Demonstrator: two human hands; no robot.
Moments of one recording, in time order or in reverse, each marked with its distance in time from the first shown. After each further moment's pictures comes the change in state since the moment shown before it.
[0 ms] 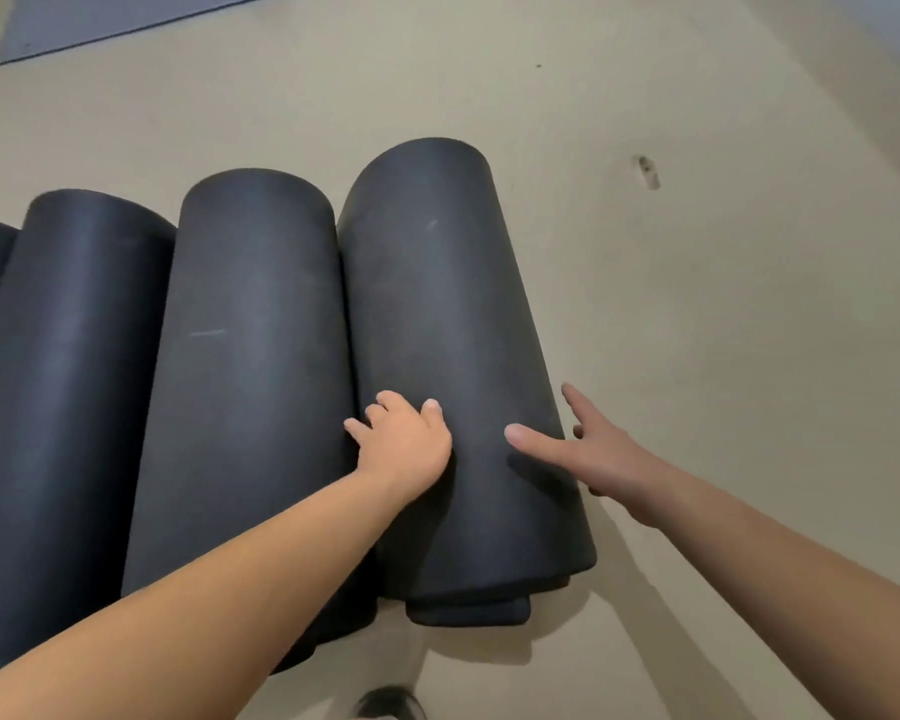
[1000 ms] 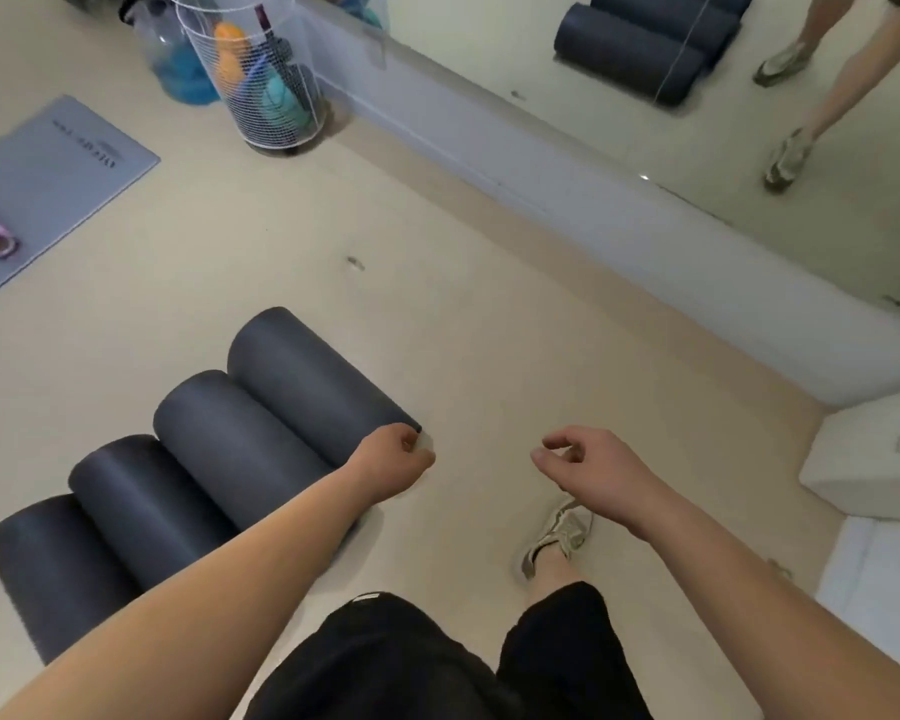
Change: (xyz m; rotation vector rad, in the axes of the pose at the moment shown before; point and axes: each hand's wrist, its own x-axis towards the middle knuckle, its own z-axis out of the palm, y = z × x) left_hand -0.529 0.115 -0.383 0.486 -0.629 0.636; right_hand -0.744 -0.188 0.038 0.220 0.640 0.227
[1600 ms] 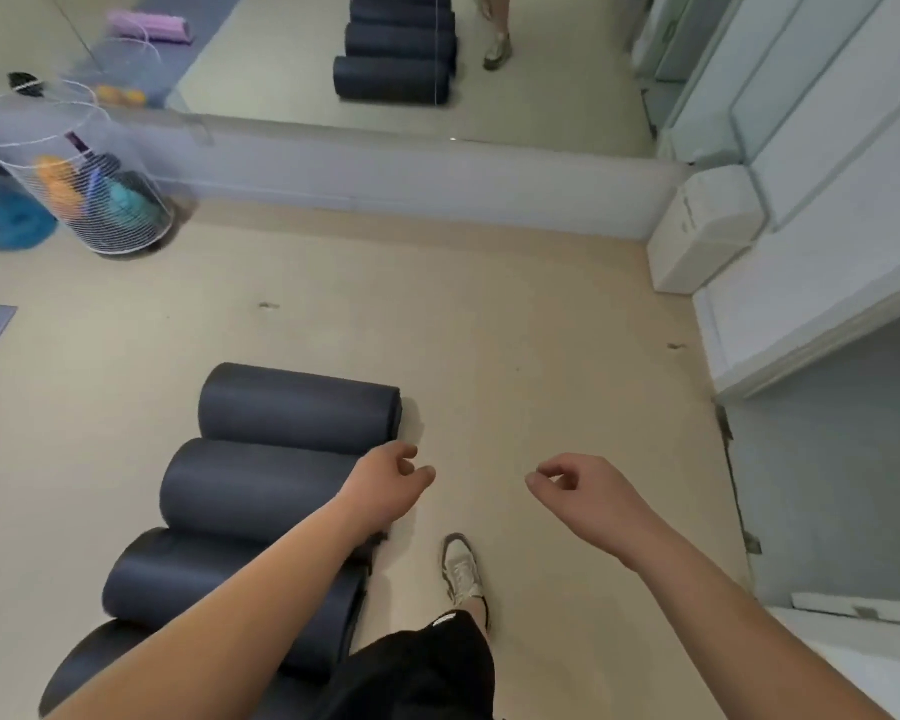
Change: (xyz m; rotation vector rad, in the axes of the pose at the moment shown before) left_hand -0.234 -0.238 -0.040 0.228 -0.213 0.385; right_hand -0.345 -0.009 0.331 0.303 0.419 0.230
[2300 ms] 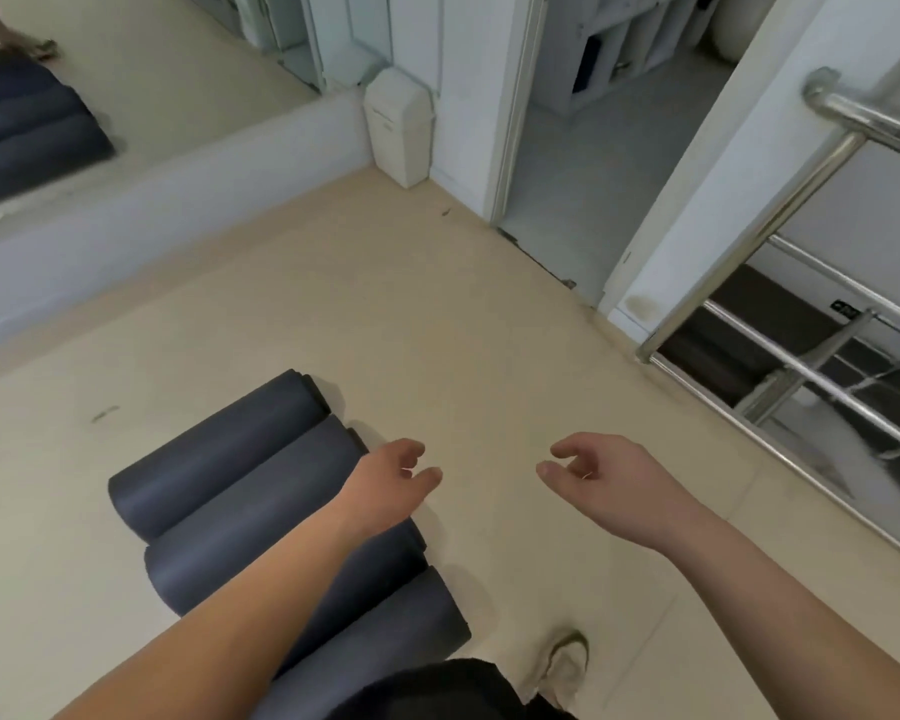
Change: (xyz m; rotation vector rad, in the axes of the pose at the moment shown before) left_hand -0.229 -0.222 -0.079 0.486 -0.521 0.472; right_hand -0.417 -0.059 0.337 0.290 0.482 0.410
